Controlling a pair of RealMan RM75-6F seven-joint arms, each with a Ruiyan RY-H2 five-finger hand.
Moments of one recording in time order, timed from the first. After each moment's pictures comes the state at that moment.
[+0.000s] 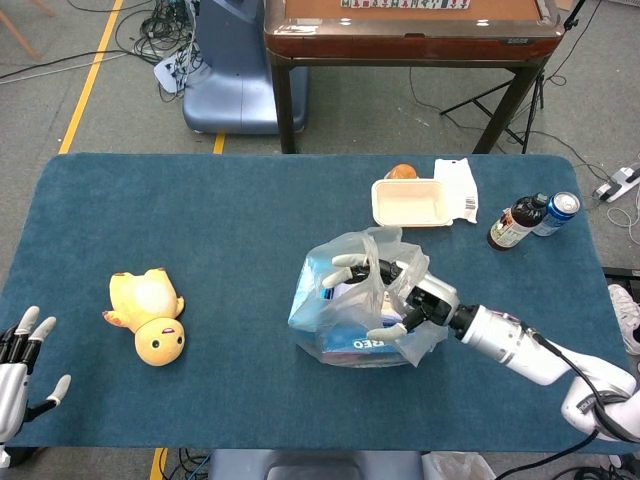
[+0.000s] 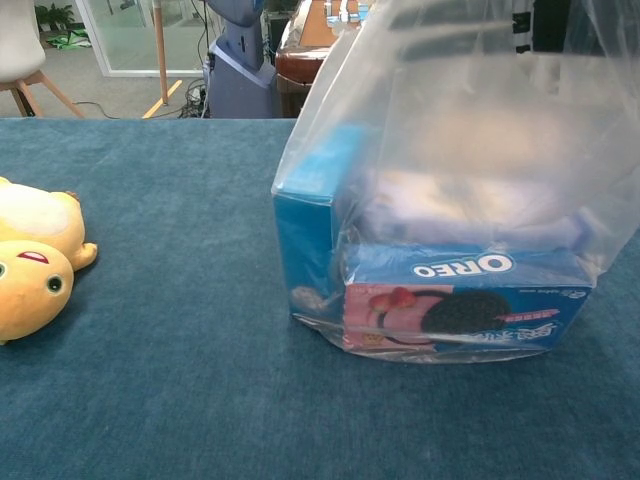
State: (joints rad) left arm 0.02 -1.08 -0.01 -1.76 1.54 1.59 0.15; right arm 0.89 -0.95 -0.03 -1.74 -1.78 1.08 1.73
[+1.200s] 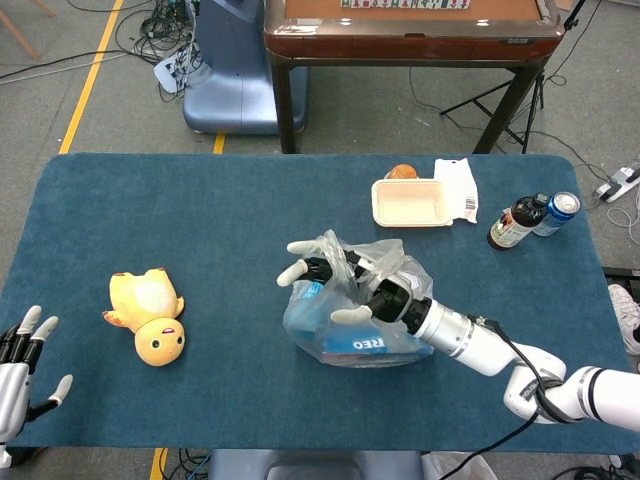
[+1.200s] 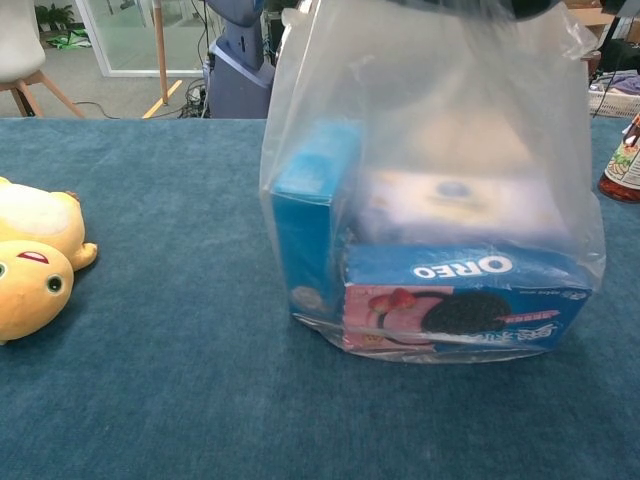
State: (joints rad) left arm 0.02 -1.06 -0.01 -1.78 1.54 1.59 0.16; right arm 0.96 -1.14 0.07 -1.71 -1.71 1.15 2.06
